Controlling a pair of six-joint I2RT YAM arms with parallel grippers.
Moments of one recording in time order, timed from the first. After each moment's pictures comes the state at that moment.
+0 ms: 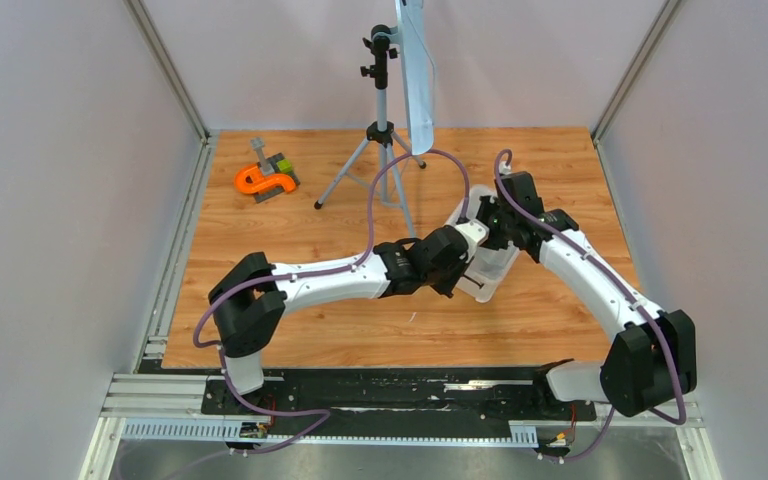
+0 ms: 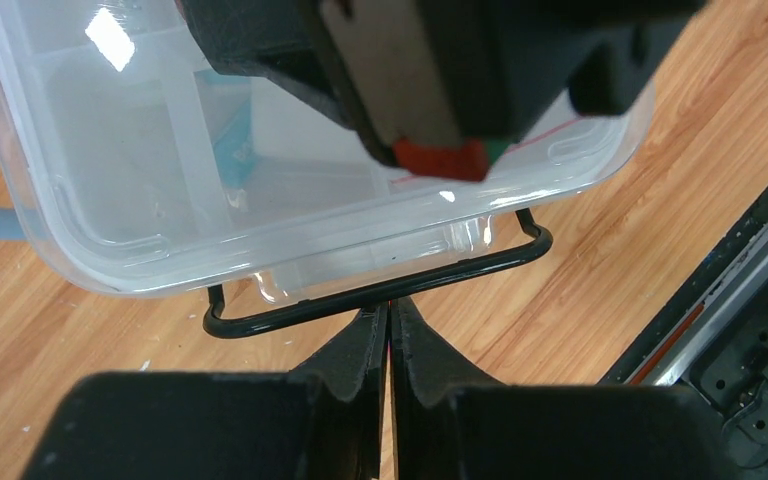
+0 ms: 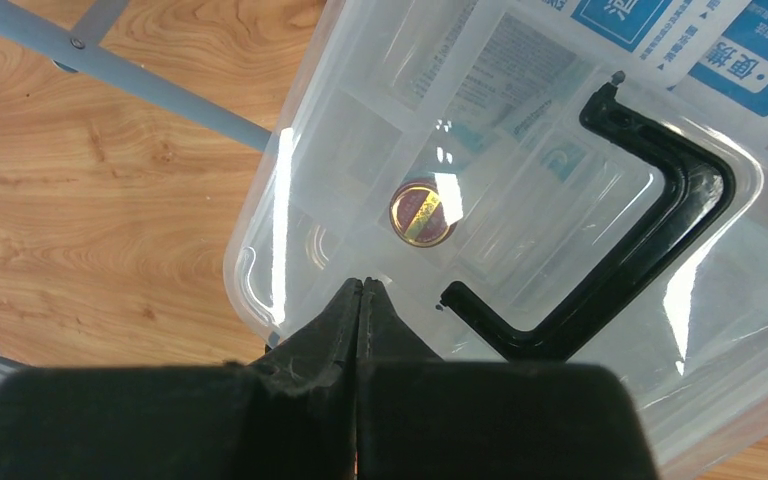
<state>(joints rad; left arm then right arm) -1.11 1.81 1.36 -0.27 -0.13 -0.28 0.36 1.34 1.05 -0.59 -0.10 0.56</state>
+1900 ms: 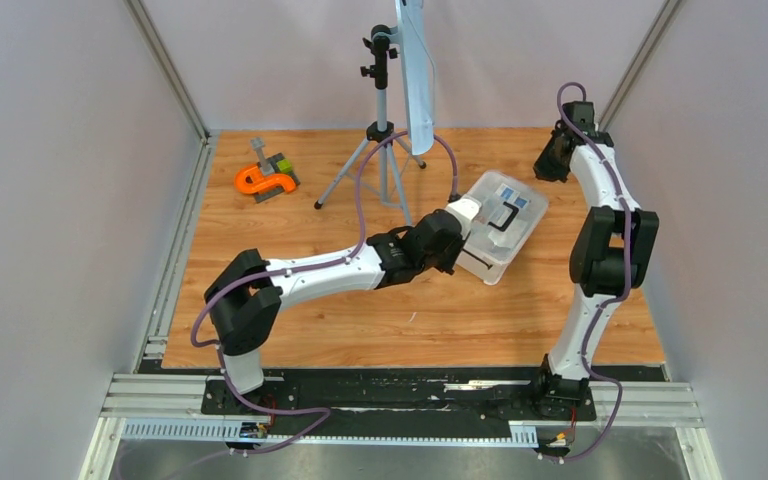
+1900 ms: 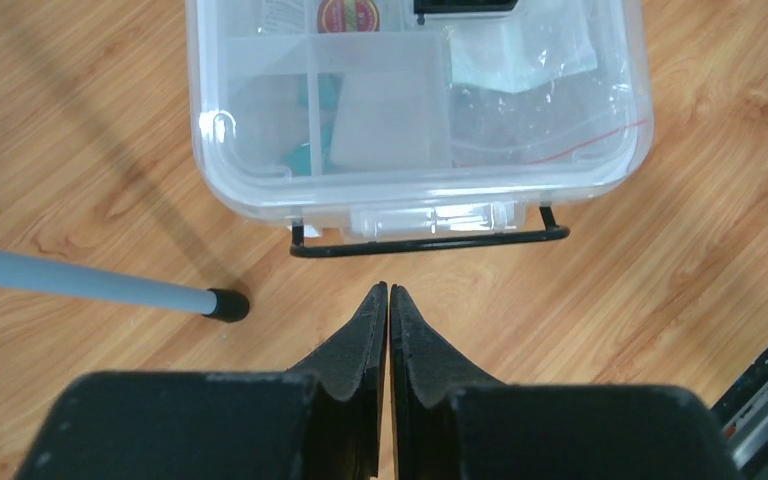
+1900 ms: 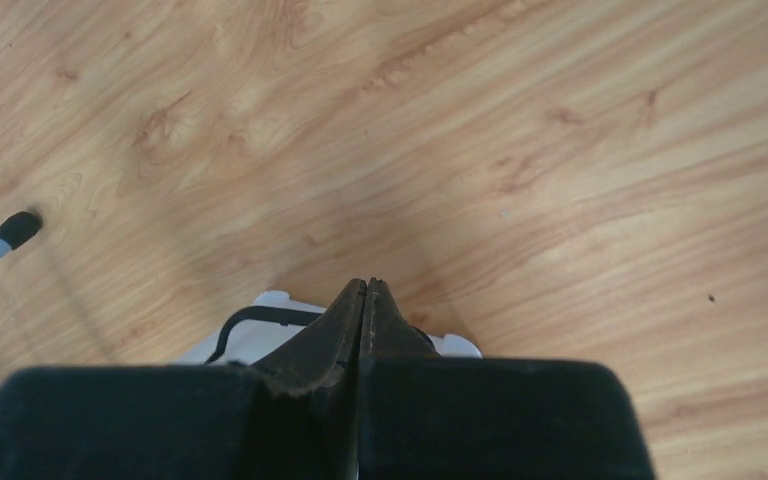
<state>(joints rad) -1.07 1.82 1.38 -0.13 -0.24 -0.25 -0.11 2.00 1.78 -0.70 0.04 0.46</state>
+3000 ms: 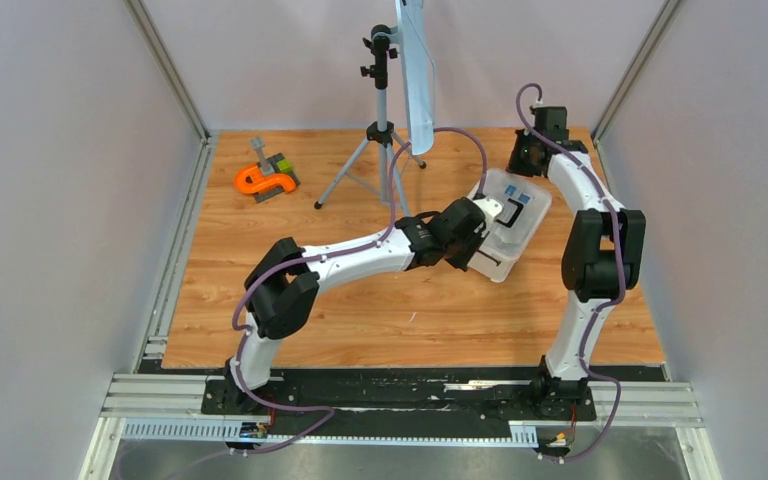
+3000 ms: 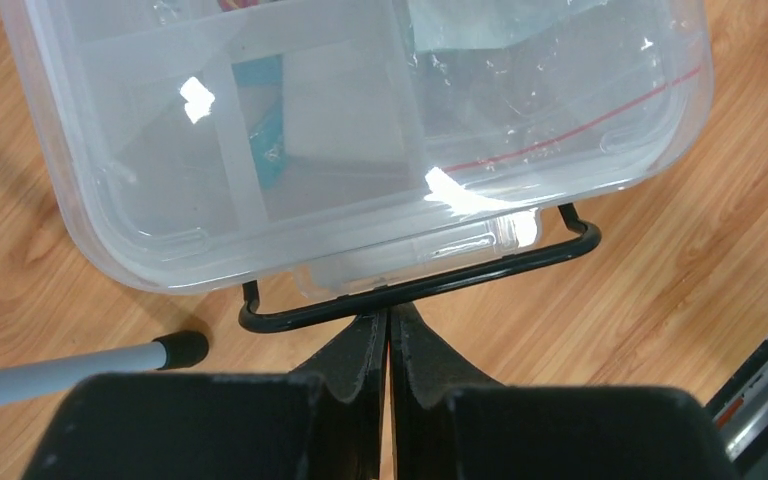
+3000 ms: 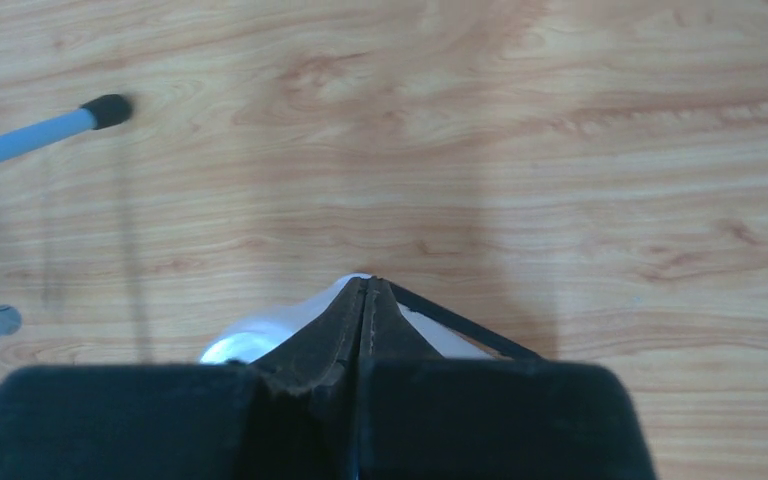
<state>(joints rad) -1.04 2.03 1.66 -0.36 -0.12 -0.21 -0.01 2.00 1.69 -0.50 -0.12 0.25</state>
